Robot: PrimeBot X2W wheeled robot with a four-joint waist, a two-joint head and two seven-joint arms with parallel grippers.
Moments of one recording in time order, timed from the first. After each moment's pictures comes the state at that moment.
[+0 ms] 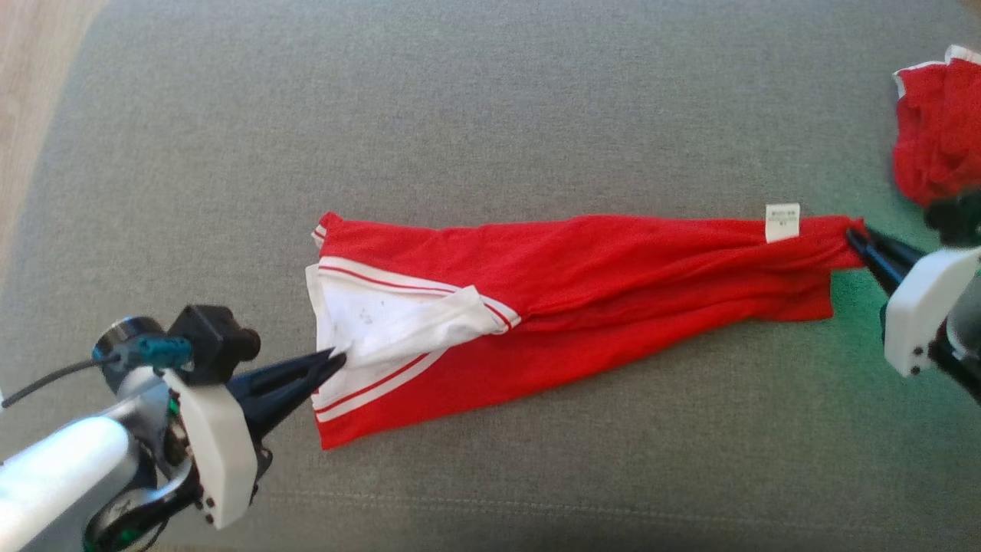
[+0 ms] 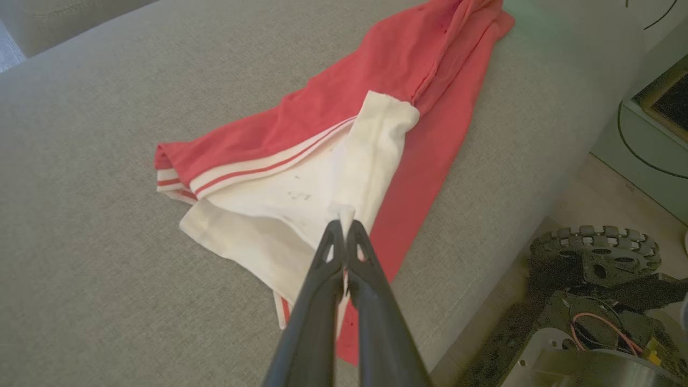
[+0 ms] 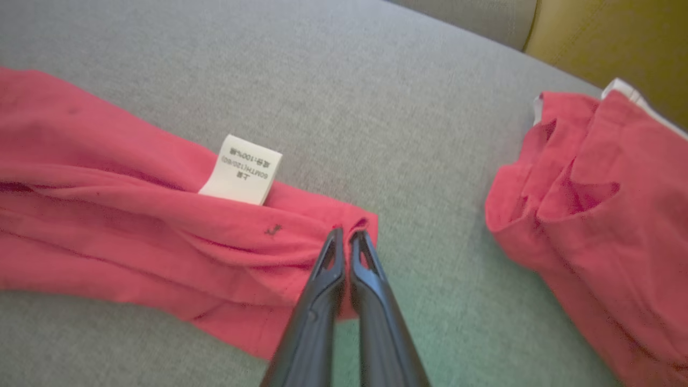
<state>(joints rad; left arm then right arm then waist) -0.55 0.90 -1.08 -0.09 -0.83 -0.12 0.05 -0.55 -0.74 0.69 0.45 0.69 0.12 0.19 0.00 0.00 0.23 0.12</state>
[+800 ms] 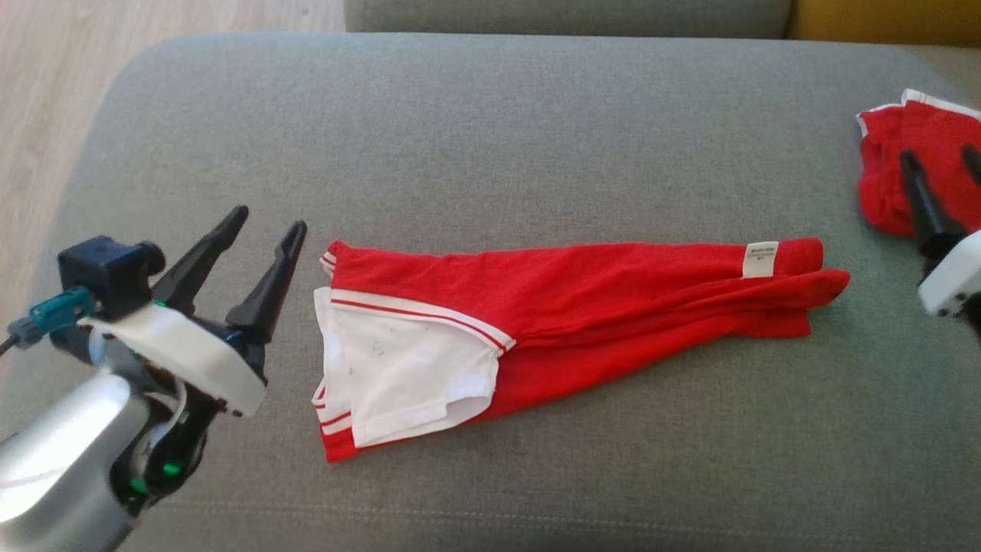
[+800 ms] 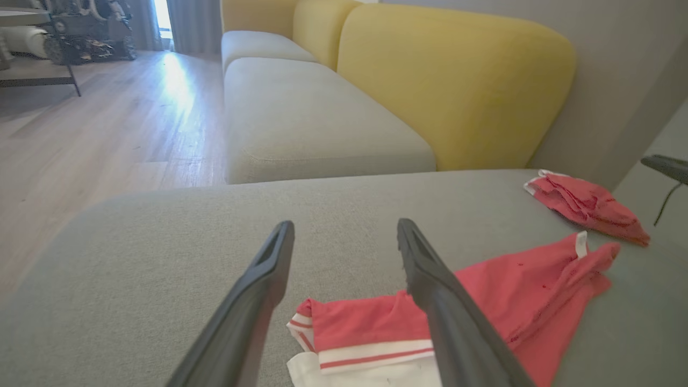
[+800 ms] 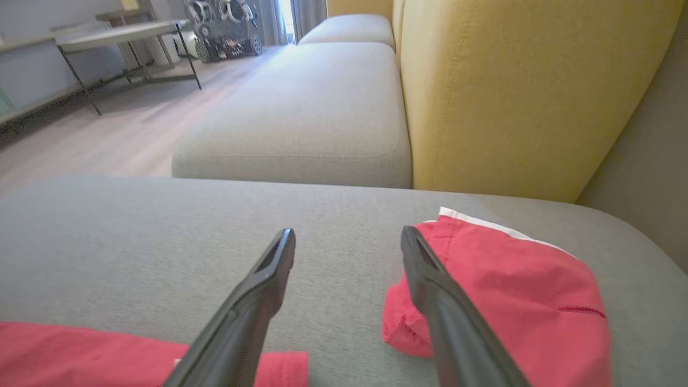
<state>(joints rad) -0.48 0.75 -0.87 0.01 -0.97 0.15 -0.23 -0.47 -0.57 0.26 0.48 0.64 0.12 0.09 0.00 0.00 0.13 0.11</state>
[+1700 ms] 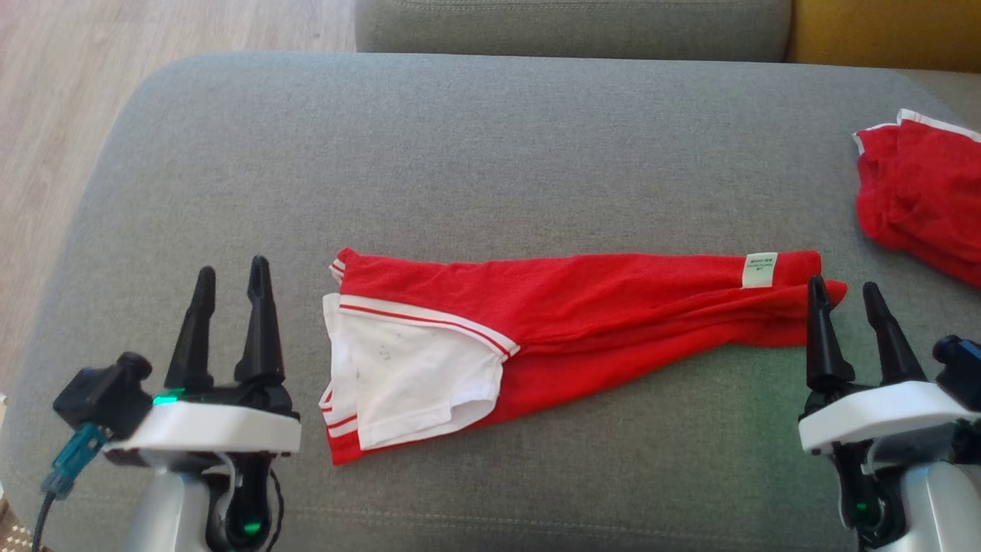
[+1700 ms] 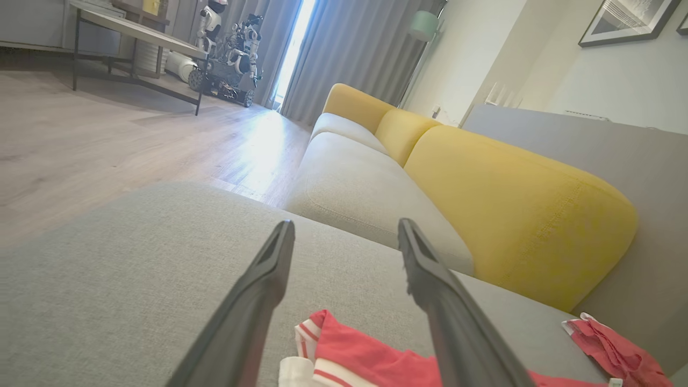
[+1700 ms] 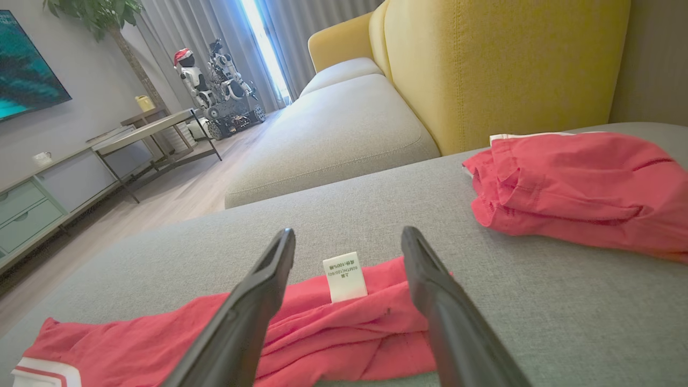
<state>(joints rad) -0.07 0.06 -0.09 0.09 -0.48 -0.06 -0.25 -0.05 -0.07 -0.07 0.14 0.36 0.12 -0.01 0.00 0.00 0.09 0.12</state>
